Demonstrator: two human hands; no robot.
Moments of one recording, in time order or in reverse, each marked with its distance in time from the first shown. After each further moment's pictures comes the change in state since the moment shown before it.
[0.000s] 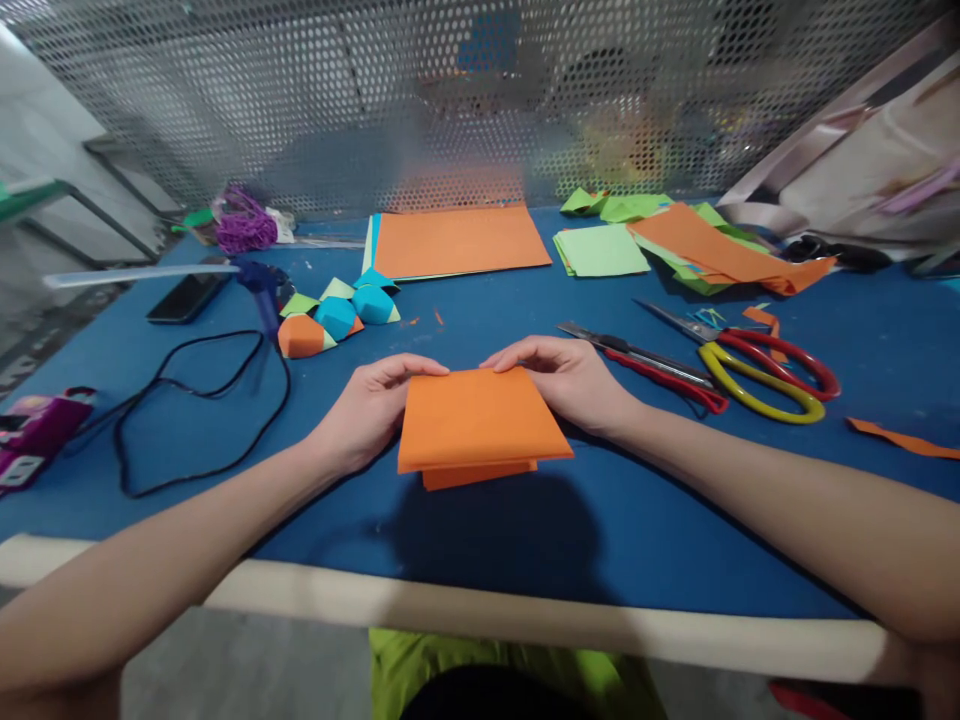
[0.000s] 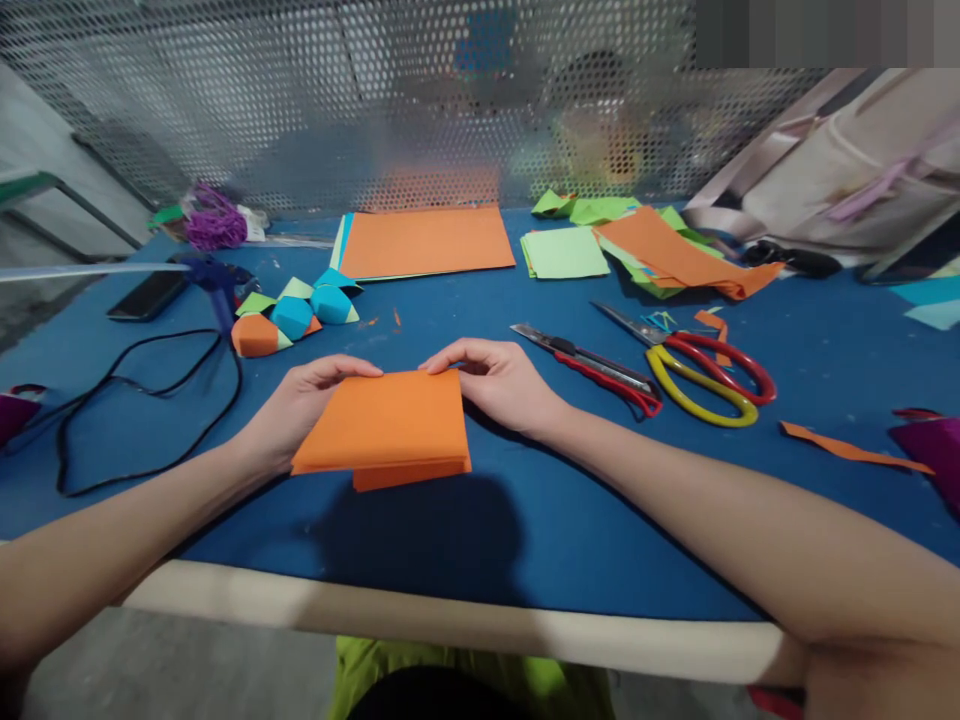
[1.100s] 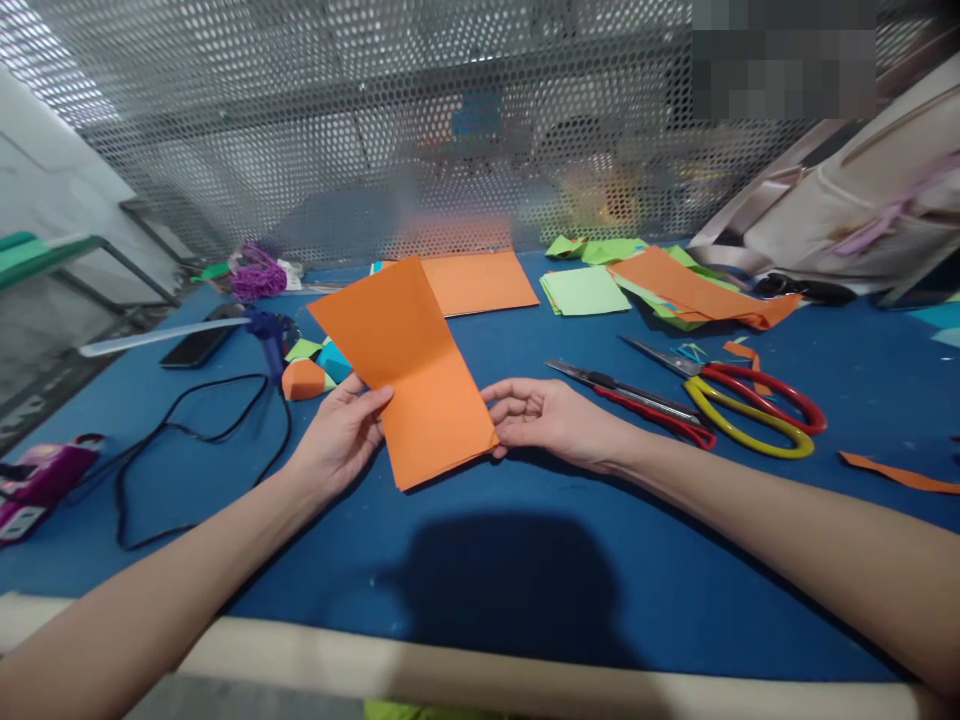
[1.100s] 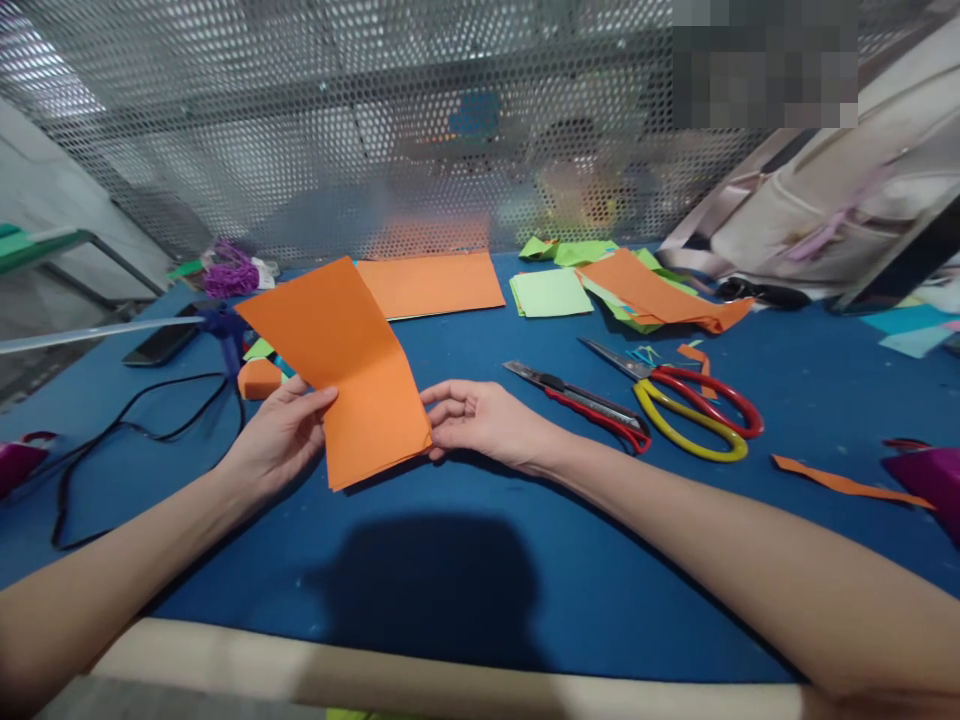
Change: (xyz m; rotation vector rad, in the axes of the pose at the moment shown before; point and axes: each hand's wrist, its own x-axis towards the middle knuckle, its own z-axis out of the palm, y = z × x) left_hand 0.019 0.002 -0.022 -0.264 0.143 0.073; right_hand 0.005 -0.006 -0.005 0.268 -0.204 0.322
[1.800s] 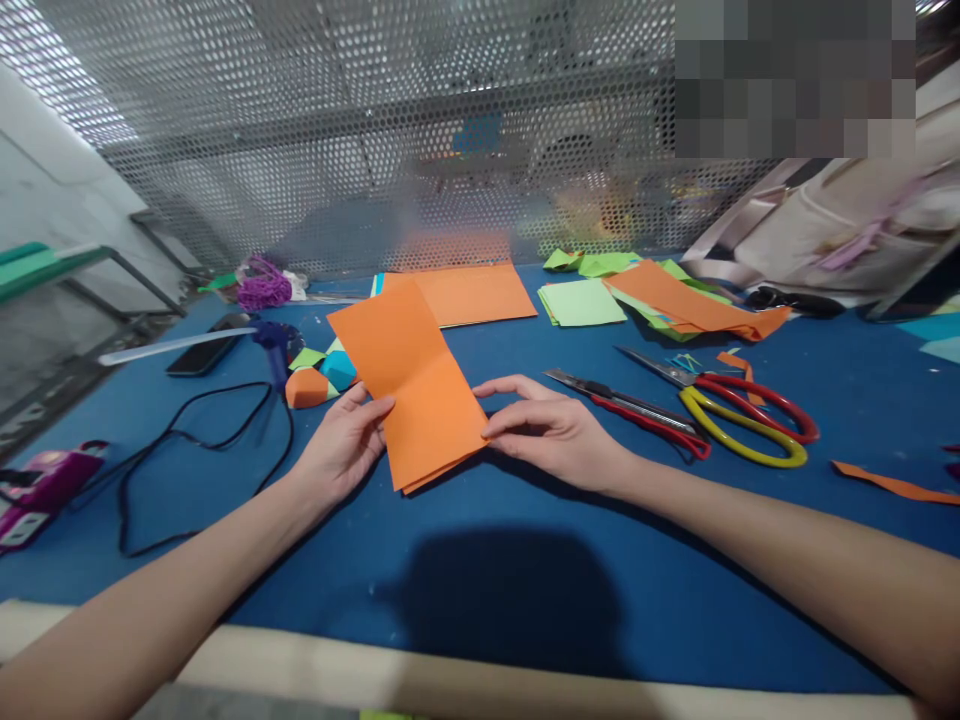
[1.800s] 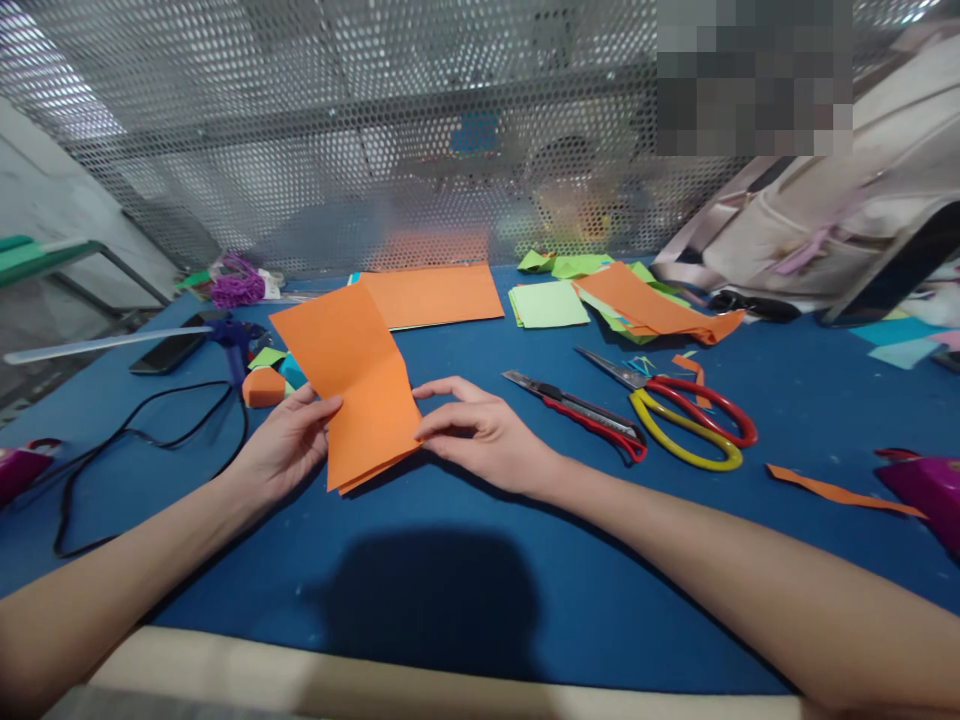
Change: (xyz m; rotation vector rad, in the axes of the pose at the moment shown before) left_hand 0.003 -0.001 0.000 -0.011 -0.005 -0.033; right_hand -0.011 -0.002 0.002 -0.667 0.072 -0.606
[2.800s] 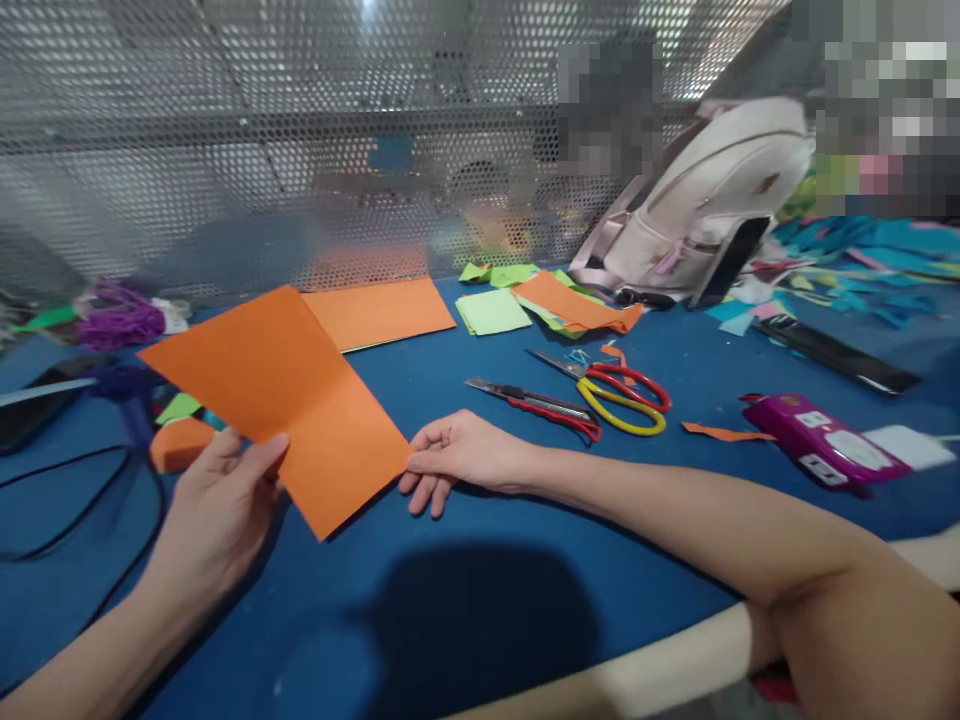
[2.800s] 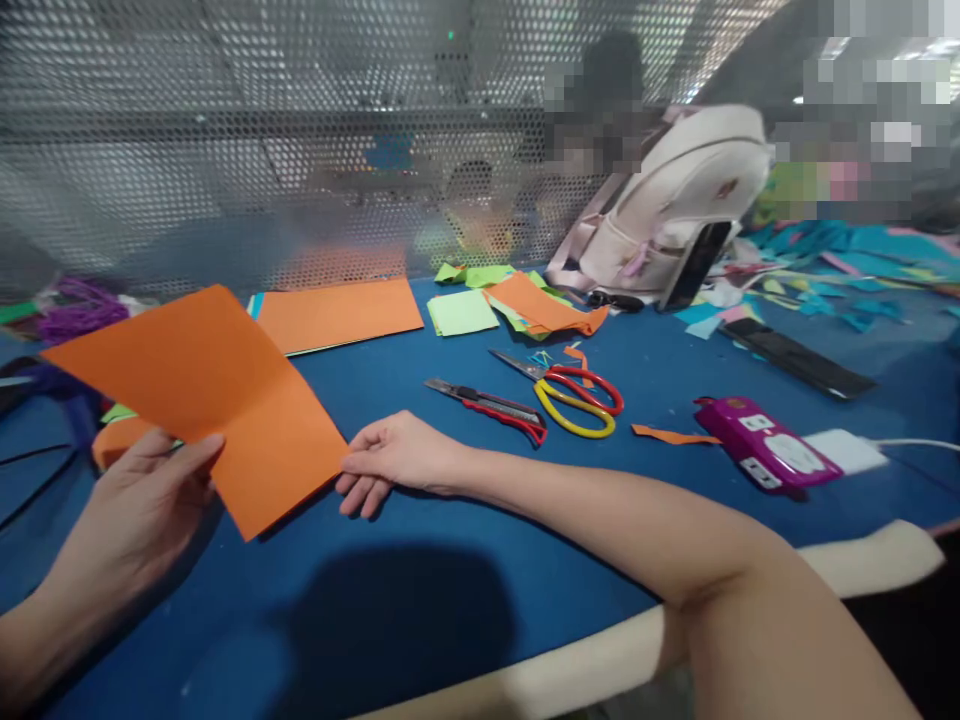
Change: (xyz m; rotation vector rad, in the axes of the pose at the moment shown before) left_hand -0.012 0.008 0.010 0.104 0.127 0.125; right_hand 0.010 -0.004 0.011 0.689 -0.055 0.782
